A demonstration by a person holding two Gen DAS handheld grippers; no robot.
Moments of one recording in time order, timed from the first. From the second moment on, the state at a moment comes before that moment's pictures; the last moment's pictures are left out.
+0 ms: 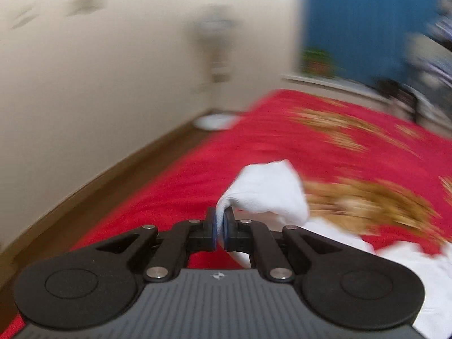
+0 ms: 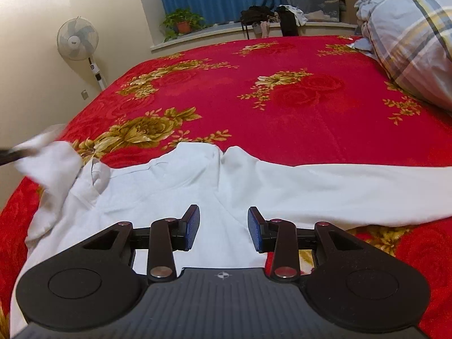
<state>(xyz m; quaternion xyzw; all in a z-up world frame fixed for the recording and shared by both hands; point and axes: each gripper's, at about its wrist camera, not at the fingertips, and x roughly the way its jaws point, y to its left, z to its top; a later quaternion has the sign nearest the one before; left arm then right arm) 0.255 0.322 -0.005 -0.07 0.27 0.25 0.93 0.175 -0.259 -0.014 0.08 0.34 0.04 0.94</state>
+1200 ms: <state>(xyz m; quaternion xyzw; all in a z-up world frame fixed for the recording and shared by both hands) 0.125 0.575 -0.110 -0.46 0.30 0.32 0.77 0.166 -0.212 -0.058 0.00 0.41 0.03 0.91</state>
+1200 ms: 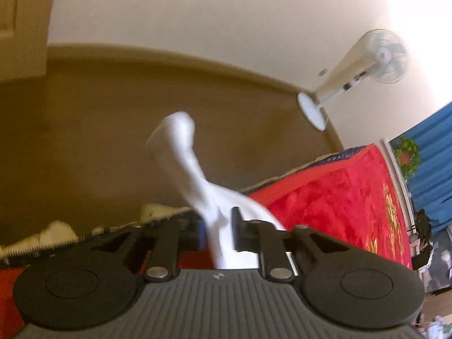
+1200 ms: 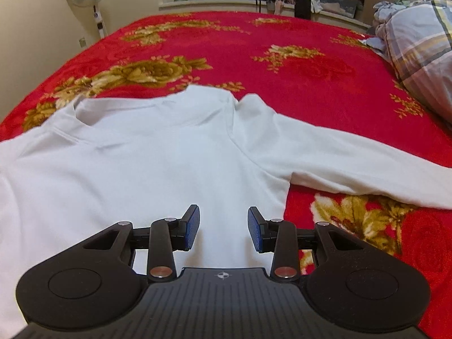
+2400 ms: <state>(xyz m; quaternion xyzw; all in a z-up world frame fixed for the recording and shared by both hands) 0.144 0.536 -0.055 -0.34 0.25 0.40 0.81 0.172 -0.225 -0.064 0.01 0.43 0.01 0.90</state>
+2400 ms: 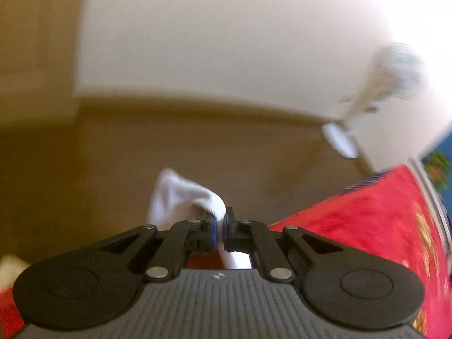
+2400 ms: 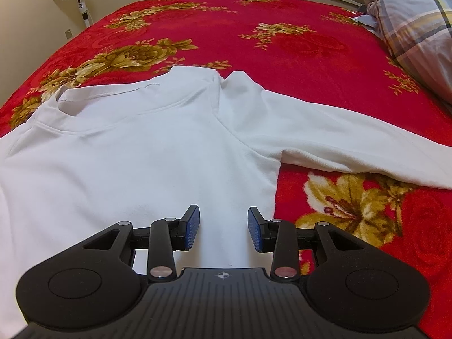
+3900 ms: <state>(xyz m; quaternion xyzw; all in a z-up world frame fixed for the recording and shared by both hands) 0.222 0.267 0.004 -0.14 0.32 0.11 0.93 0.201 -0.188 -0.033 0.12 0.32 0.09 0.93</state>
